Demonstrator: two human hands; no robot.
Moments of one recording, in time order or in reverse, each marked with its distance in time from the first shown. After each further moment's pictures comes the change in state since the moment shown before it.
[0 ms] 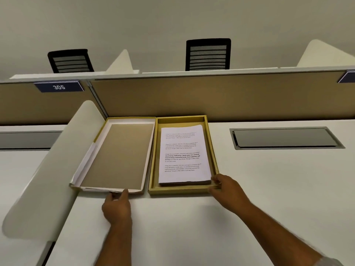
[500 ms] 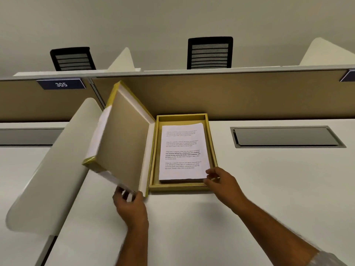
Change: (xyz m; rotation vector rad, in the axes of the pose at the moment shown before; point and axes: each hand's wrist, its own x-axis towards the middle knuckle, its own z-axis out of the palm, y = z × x) left_hand -0.070 -0.005 0.009 -0.324 -0.043 0.248; right_hand -0.008 -0.015 0.003 0.306 0.033 -0.046
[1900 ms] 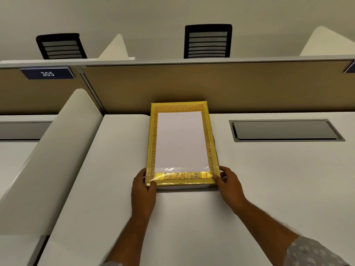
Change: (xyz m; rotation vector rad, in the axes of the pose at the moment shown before) left_hand 0.009 -0.009 0.027 0.520 -0.503 0.171; right_hand 0.023 0.059 0.009 0.081 0.149 0.080
